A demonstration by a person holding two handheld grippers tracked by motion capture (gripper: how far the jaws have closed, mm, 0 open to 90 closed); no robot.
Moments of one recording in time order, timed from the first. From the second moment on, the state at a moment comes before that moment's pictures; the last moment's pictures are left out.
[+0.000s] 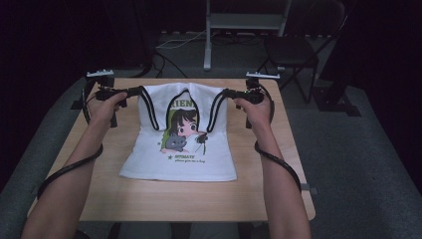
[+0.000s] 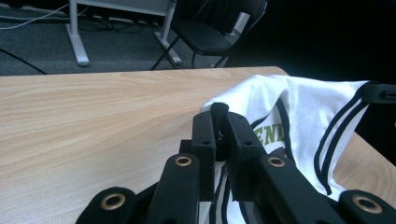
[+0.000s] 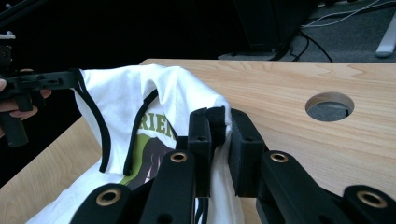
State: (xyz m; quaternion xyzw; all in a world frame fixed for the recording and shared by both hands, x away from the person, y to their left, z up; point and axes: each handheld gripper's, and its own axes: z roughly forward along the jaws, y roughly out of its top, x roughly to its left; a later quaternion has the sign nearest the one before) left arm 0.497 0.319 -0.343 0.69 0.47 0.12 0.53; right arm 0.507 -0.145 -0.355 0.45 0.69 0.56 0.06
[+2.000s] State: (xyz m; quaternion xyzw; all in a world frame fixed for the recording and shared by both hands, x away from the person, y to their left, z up) left arm 0.466 0.335 -0.373 0.73 0.45 0.11 0.50; right arm 0.479 -0.152 -0.378 0.41 0.74 0.53 0.04
